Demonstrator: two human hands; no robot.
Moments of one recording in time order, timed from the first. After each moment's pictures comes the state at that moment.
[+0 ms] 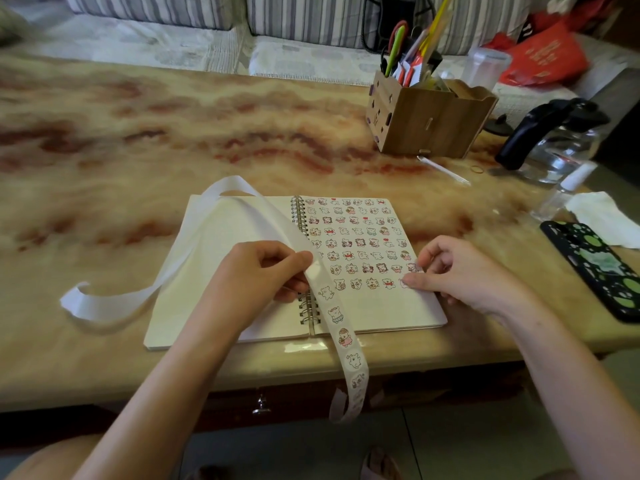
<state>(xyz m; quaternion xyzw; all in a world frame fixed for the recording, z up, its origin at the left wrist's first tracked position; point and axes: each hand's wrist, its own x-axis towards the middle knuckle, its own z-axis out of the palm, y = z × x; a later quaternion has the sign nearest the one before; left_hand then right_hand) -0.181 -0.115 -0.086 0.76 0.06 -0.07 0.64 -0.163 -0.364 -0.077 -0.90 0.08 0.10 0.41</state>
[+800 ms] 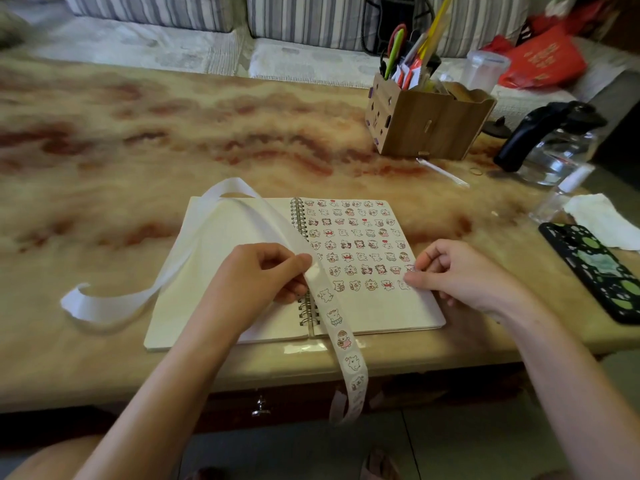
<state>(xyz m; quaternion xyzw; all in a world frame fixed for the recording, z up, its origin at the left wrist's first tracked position) -0.180 -0.115 -0.088 0.77 0.05 -0.06 0.64 -0.161 -0.363 -0.077 -0.90 0.09 0.11 0.40</state>
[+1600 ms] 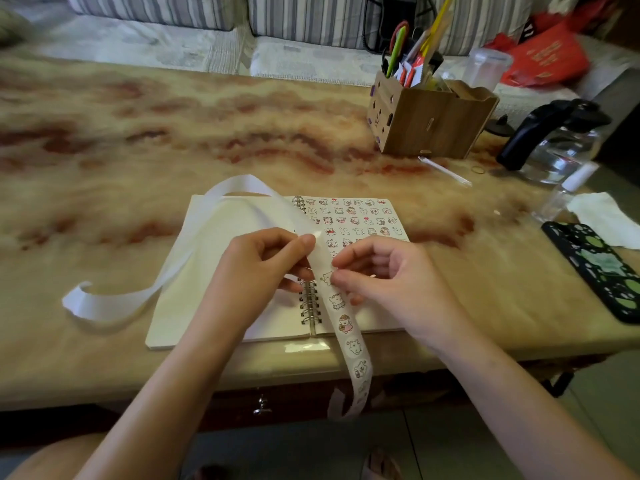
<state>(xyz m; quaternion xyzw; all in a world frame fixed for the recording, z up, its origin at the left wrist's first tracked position) -0.185 -0.119 -0.077 0.74 0.02 -0.01 0.68 -0.194 -0.287 -0.070 -0.78 -0.08 0.06 0.62</state>
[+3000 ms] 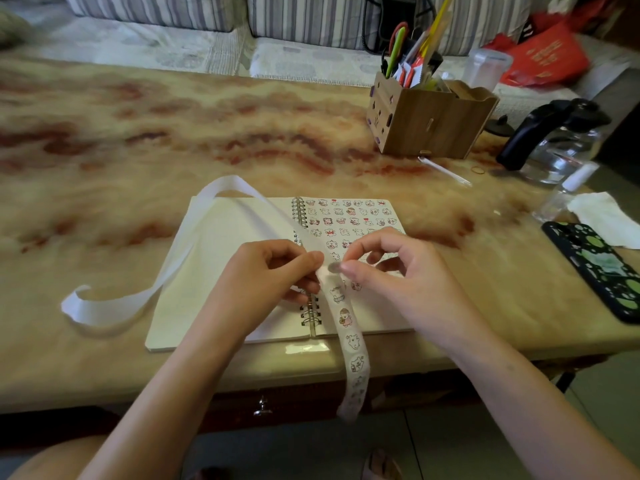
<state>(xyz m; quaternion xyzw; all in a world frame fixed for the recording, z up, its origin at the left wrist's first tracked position) -0.188 -0.120 -0.077 0.75 0.03 -0.07 0.66 -0.197 -0.293 -0.063 -0.84 -0.09 -0.01 0.53</state>
